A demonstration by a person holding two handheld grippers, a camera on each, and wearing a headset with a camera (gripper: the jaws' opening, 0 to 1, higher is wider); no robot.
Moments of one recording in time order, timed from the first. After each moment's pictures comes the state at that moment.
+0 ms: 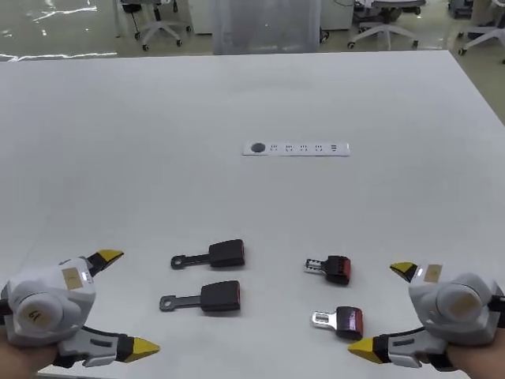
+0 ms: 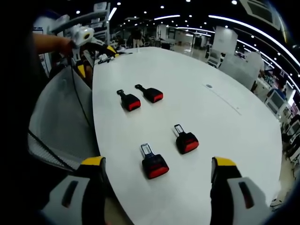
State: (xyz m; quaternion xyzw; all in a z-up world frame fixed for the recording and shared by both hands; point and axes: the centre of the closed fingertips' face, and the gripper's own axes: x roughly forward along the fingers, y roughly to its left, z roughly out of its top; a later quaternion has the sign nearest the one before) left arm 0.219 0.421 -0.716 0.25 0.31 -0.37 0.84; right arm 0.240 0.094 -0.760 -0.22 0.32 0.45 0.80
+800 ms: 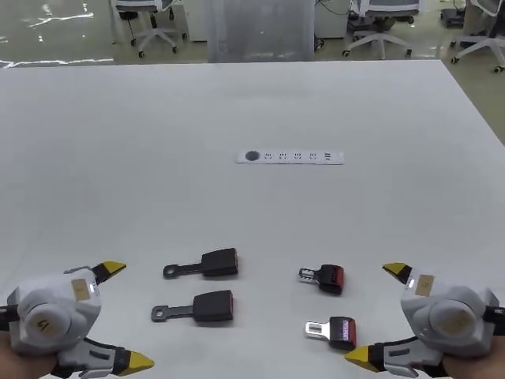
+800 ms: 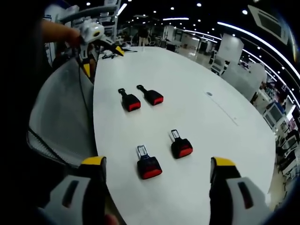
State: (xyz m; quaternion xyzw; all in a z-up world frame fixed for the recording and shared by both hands) left arm 0.226 0.411 -0.732 0.29 0.33 -0.40 0.81; right arm 0.245 0.094 -0.746 -0.27 0.30 0.46 0.79
